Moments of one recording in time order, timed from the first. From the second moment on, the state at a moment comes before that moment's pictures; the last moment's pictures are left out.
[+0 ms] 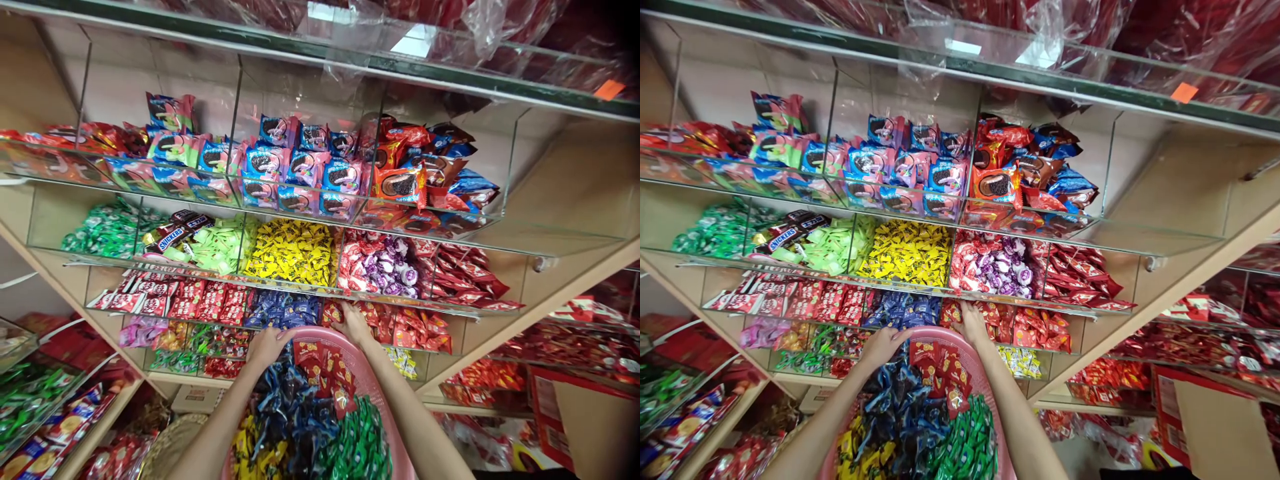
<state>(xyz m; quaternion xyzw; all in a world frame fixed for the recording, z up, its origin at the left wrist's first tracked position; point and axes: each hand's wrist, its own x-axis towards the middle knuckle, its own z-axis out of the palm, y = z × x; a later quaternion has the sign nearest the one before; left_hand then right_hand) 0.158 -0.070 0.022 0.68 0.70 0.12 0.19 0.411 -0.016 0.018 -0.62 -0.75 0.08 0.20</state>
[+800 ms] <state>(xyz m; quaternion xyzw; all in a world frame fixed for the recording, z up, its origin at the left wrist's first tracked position) 0.160 -0.072 0.021 0.69 0.69 0.13 0.17 0.427 -0.121 0.047 -0.53 -0.82 0.09 0.19</state>
